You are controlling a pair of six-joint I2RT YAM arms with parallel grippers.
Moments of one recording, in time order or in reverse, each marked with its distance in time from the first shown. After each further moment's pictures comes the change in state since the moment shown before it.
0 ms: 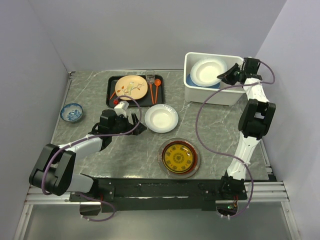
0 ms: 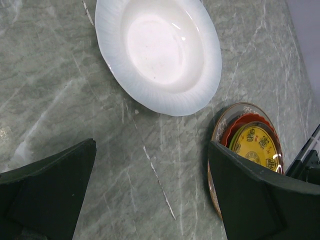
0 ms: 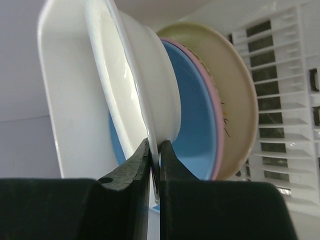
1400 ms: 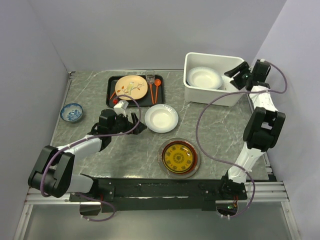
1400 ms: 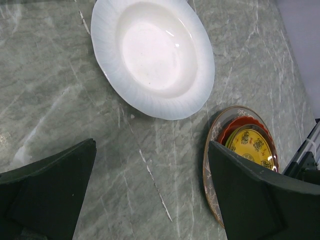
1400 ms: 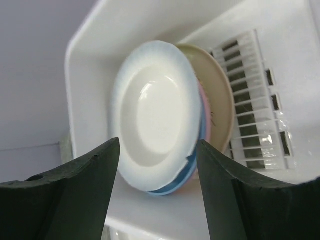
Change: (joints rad) left arm 0.000 -0.021 0.000 0.013 0.004 -0.007; right arm -0.052 -0.262 -0.327 0.188 0.109 0.044
